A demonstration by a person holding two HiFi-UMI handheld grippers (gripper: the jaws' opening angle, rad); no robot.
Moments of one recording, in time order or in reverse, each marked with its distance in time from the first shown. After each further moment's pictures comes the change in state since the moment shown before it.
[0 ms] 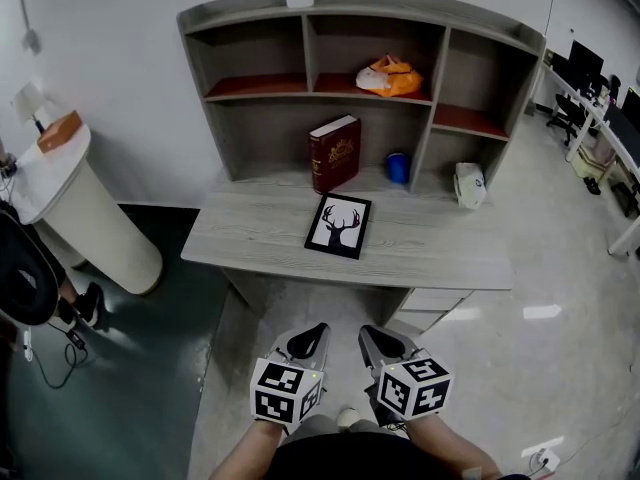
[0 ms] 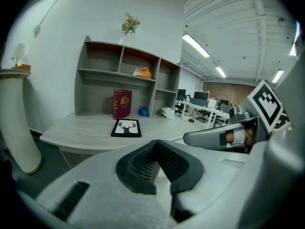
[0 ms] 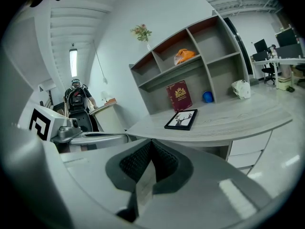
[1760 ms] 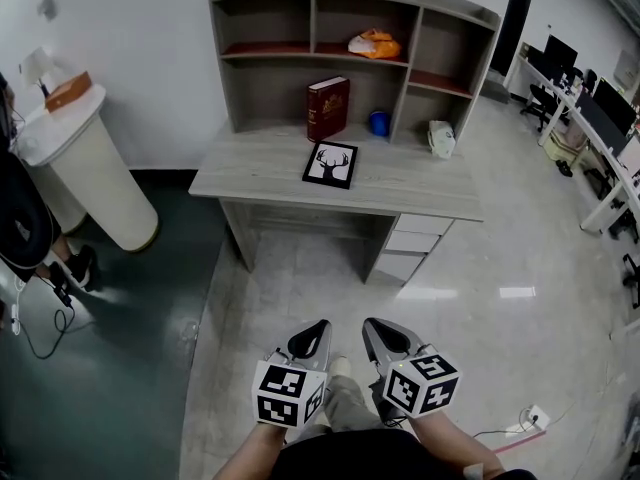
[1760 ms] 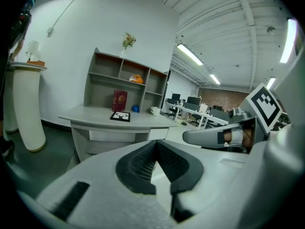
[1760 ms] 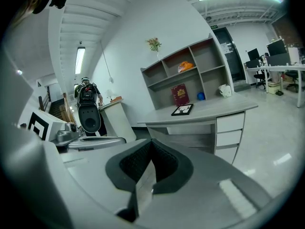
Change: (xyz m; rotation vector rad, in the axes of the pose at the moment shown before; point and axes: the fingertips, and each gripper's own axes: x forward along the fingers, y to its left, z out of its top) left arm -0.181 -0.108 -0.104 -0.045 -0.048 -0.053; right arm -0.162 0.117 -0.118 -0.018 -0.034 -0.059
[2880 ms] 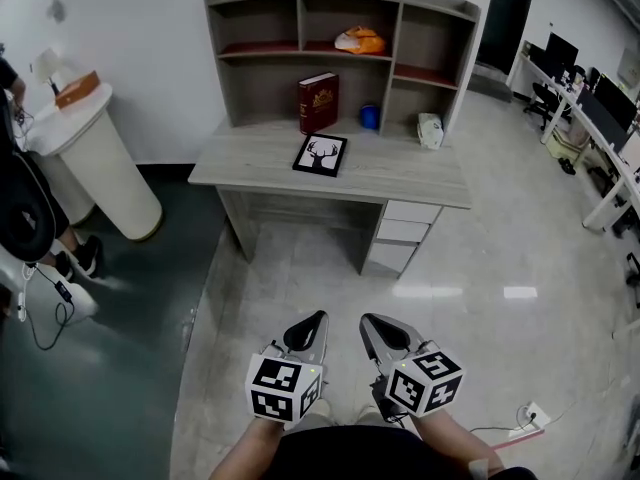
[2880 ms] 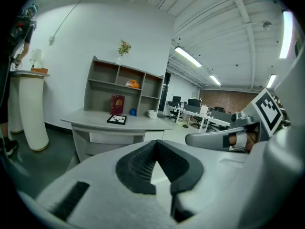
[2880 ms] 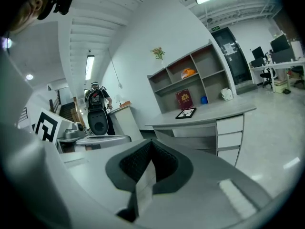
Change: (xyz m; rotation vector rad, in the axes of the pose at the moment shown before) left arm -0.018 -0.071 -0.001 0.015 -0.046 0.036; right arm -0.076 -0.006 -0.007 -0.015 -0.047 0.102
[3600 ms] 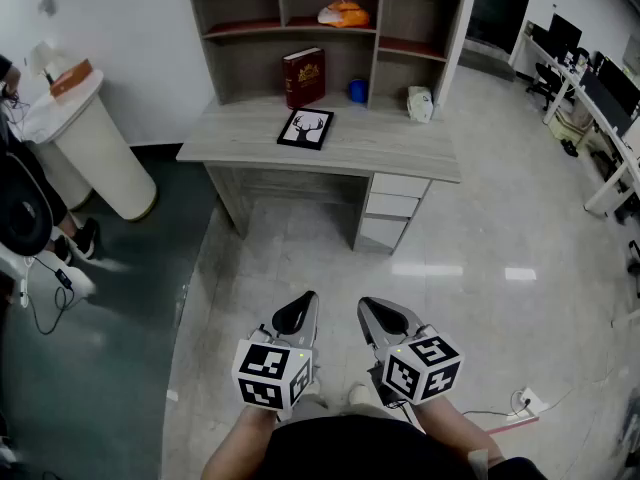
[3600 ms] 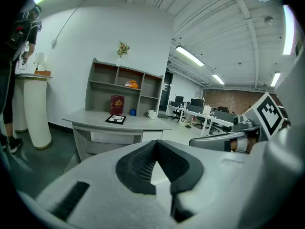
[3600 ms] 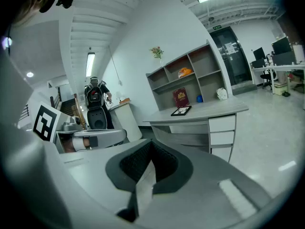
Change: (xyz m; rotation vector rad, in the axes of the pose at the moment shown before) left arm 0.007 -0.044 0.000 -0.006 -0.013 0.049; right arm -0.045 -0.034 -0.007 -0.026 0.038 -0.003
